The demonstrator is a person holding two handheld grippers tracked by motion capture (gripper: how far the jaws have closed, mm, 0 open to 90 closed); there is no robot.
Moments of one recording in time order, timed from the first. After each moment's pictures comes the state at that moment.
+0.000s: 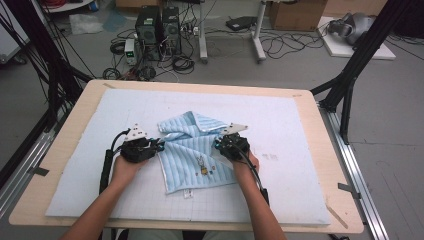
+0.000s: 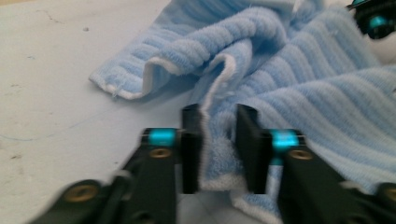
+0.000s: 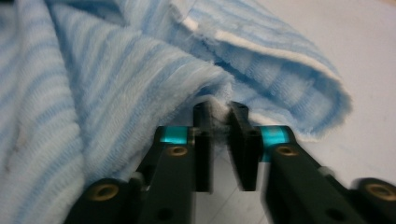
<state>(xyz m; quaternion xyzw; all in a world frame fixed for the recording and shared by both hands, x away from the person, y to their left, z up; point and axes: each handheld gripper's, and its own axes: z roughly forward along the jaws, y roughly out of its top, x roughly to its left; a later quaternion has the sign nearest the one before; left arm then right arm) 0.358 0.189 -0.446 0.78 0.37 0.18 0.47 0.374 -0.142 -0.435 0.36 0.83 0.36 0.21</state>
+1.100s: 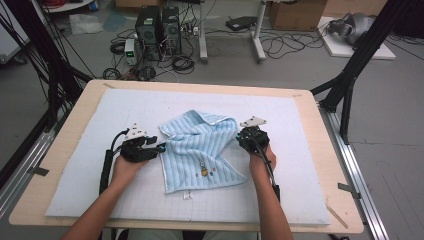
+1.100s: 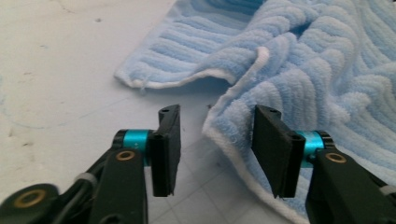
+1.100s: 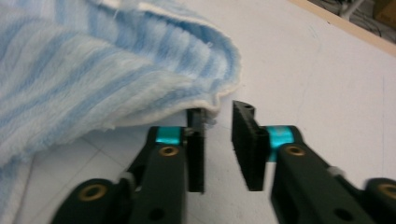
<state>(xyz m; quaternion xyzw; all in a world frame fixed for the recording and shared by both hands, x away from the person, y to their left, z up) 0.361 0.191 -0.448 0.77 0.40 0.18 0.46 0.391 -0.196 -0.426 0.44 0.79 0.32 0.28</state>
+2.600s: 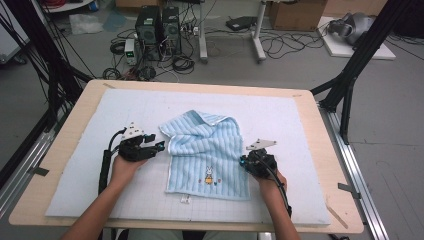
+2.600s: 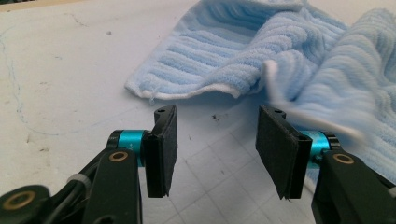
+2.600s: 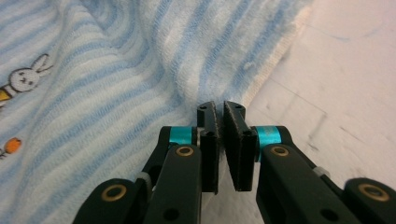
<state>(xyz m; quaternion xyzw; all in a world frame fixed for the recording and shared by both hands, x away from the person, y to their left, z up) 0.359 0.193 -0.444 0.76 0.40 0.19 0.48 0.325 -0.215 -0.438 0.41 0.83 0.32 0.18</state>
